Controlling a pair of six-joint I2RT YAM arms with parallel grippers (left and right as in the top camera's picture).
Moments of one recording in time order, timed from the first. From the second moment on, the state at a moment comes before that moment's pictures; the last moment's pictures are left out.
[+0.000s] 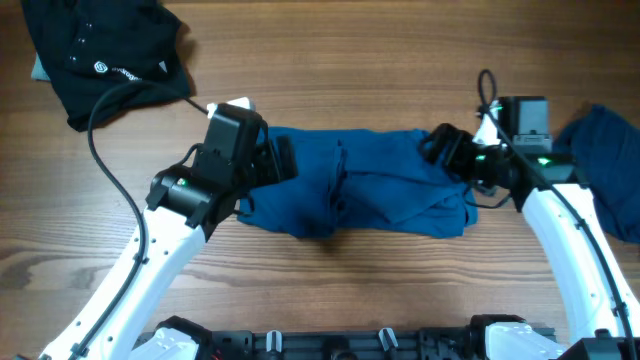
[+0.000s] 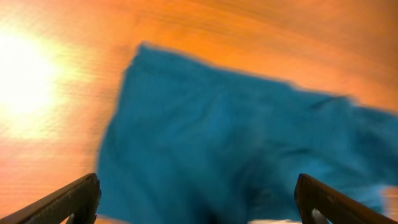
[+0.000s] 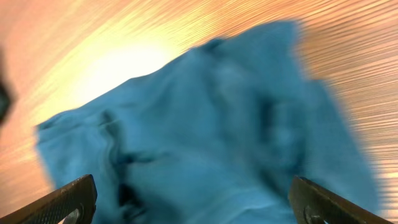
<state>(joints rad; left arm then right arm) -0.42 1.27 1.04 -0.74 -0.05 -0.60 -0.01 1.33 0.97 -0.73 -0.27 0.46</state>
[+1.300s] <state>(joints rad) -0.14 1.29 1.04 -0.90 -0.12 -0.67 -0.34 1.73 0.98 -0.72 -0.49 -0.02</state>
